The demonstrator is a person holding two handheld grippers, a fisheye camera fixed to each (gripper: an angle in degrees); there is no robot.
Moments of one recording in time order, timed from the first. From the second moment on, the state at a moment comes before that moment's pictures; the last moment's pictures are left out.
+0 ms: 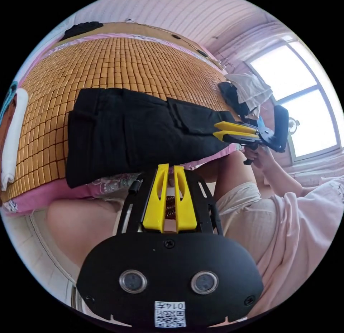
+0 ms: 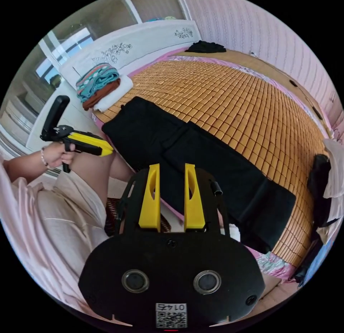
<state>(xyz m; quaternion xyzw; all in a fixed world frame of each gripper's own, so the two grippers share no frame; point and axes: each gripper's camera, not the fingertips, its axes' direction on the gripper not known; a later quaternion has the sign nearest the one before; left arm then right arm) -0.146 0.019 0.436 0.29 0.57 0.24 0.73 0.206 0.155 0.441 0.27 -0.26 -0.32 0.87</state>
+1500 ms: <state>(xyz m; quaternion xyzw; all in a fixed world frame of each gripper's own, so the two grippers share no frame) -0.161 -0.087 0.323 0.27 0.57 0.26 0.73 0.073 0.048 0.541 0.19 -0.32 -0.27 0.89</state>
